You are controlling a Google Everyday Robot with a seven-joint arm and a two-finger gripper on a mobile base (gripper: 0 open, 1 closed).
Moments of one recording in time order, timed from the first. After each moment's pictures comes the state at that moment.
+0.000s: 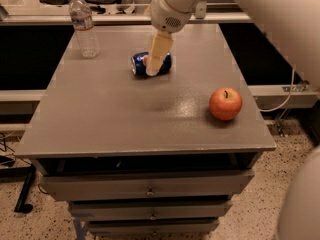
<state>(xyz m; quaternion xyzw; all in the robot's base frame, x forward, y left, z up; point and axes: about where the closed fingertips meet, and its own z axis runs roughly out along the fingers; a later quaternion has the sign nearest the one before) 0.651 0.016 0.944 -0.72 0.63 0.02 0.29</state>
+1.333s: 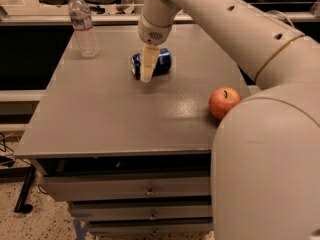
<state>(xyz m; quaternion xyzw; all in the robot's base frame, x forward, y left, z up) 0.706 0.042 0.872 -0.72 0.66 0.01 0.21</state>
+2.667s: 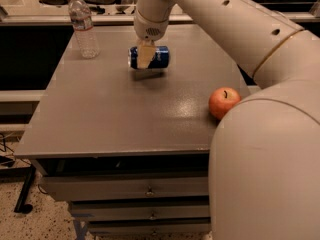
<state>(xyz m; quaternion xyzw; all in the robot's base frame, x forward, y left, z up) 0.700 0.048 0.886 -0.75 0.63 -0.02 0.20</state>
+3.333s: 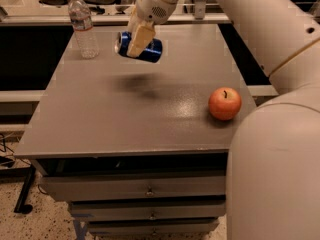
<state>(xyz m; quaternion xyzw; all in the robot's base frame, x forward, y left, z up) 0.673 0.065 0.947 -0.74 0.61 0.10 0.29</state>
